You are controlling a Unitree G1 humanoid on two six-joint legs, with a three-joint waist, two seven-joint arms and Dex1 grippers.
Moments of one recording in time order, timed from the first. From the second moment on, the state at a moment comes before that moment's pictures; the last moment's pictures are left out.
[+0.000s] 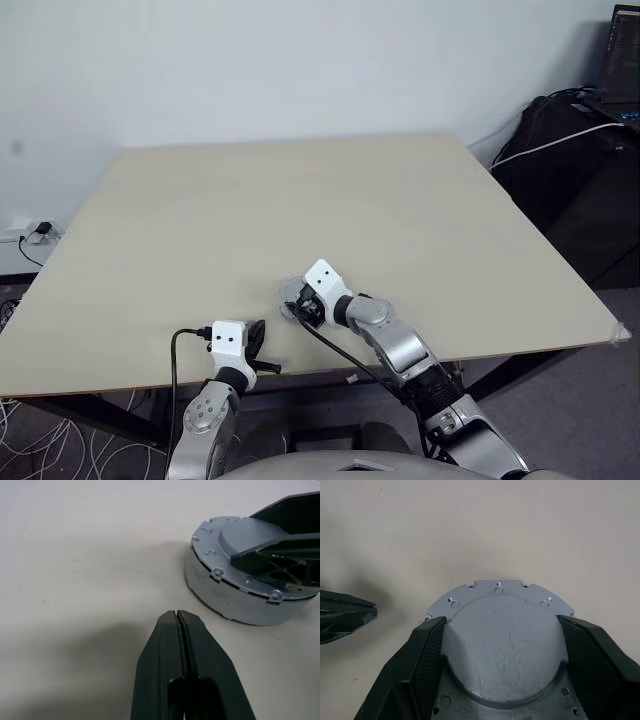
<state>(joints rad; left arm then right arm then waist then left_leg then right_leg) 0.34 0.04 -0.11 -0.02 -0.13 0.02 -0.24 -0.30 -0.09 0.40 0.20 -0.07 0.45 0.48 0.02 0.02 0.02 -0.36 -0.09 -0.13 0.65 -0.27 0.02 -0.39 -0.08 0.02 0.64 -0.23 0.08</state>
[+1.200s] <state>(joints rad) 0.34 0.04 -0.11 -0.02 -0.13 0.02 -0.24 -0.26 -0.15 0.40 0.16 -0.05 0.42 0.49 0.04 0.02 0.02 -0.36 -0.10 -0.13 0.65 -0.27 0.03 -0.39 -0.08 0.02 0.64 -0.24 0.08</state>
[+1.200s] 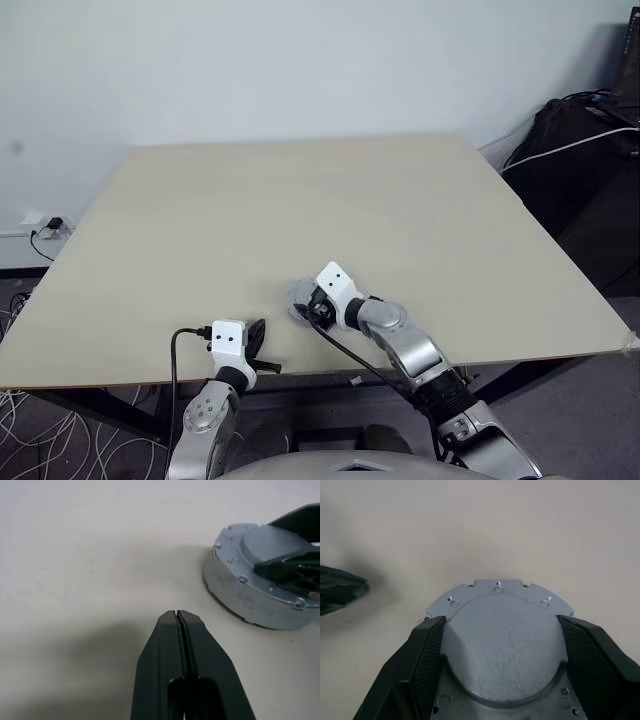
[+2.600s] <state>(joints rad) 0.00 0.12 -0.04 -0.04 -0.24 0.43 -0.30 -0.25 -0.16 0.42 0.17 -0.05 0.42 0.46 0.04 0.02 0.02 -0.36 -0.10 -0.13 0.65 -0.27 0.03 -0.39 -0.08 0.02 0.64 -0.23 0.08</state>
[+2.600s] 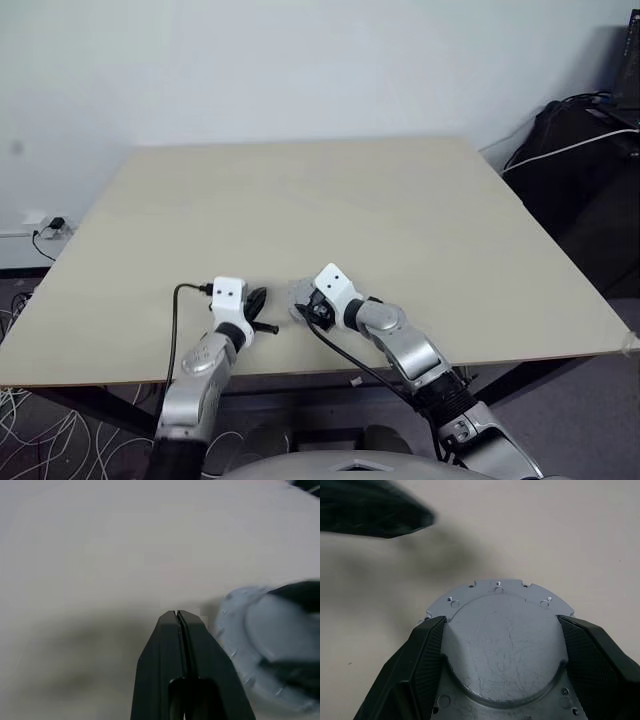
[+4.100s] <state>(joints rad) -0.36 0.18 -0.09 0.15 -0.32 0.97 -0.43 -0.14 -0.23 0.35 0.00 0.02 0.47 0.50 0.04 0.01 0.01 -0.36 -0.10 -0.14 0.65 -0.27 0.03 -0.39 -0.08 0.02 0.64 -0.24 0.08</state>
